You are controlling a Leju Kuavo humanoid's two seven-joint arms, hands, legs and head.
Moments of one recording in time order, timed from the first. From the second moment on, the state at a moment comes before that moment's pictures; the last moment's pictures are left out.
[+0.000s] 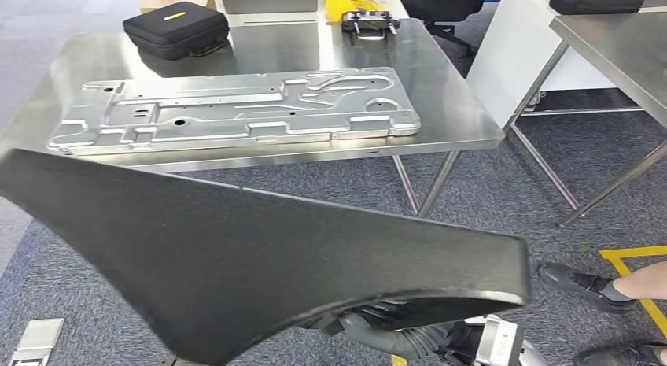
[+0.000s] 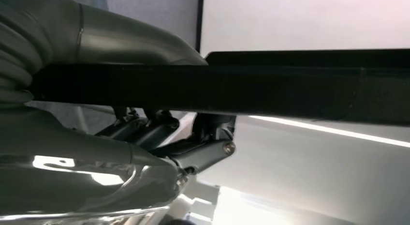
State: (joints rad) left arm -0.12 -0.16 1.16 -0.21 -1.07 -0.12 -0.20; right arm 0.00 -0.22 0.56 -1.94 -0.15 0.39 -0.43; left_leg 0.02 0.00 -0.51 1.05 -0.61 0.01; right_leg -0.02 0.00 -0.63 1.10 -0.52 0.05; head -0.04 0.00
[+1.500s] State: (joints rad) left arm -0.11 -0.17 1.16 -0.21 -1.05 -0.12 -0.21; right arm 0.02 -0.23 0.54 -1.99 -0.06 0.32 -0.45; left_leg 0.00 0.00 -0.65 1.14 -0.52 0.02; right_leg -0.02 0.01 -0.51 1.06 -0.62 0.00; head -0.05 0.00
